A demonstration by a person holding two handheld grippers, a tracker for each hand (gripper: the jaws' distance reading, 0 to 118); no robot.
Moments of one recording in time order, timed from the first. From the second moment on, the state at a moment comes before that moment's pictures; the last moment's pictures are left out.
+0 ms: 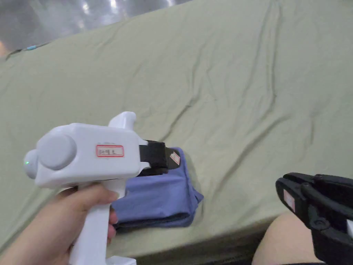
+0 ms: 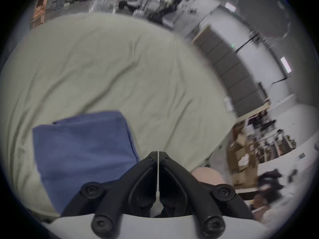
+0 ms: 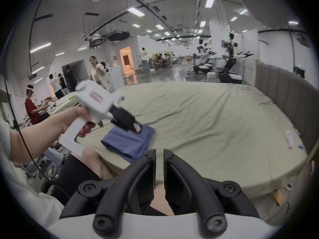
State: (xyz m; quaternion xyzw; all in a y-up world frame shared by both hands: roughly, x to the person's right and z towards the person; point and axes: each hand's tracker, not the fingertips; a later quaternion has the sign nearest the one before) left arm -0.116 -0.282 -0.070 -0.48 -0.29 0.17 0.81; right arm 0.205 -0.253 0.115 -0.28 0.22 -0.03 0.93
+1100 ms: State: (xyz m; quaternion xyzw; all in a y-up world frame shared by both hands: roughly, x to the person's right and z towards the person) left arm -0.279 -0.454 -0.143 -0.54 -0.43 0.37 0.62; right arm 0.063 -0.404 -0.079 -0.47 0.19 -0.03 0.86
